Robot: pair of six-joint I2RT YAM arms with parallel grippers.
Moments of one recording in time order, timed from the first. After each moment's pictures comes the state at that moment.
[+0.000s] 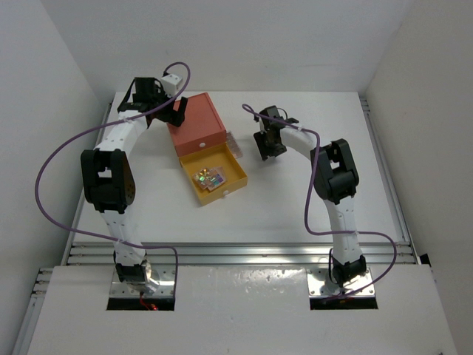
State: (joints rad) left arm -0.02 1.98 1.71 -0.34 0.25 0.34; right arm 0.38 2.29 1.74 -0.57 0.10 0.01
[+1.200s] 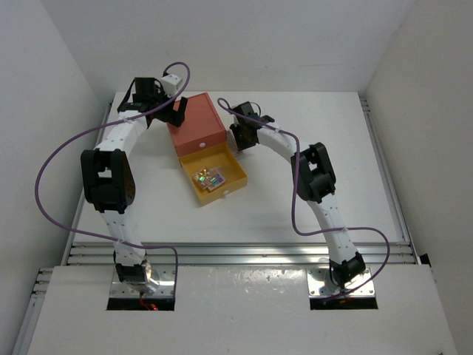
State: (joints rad) left arm -0.02 1.98 1.71 -0.34 0.25 0.34; right arm 0.51 2.48 2.07 -0.53 0.04 0.10
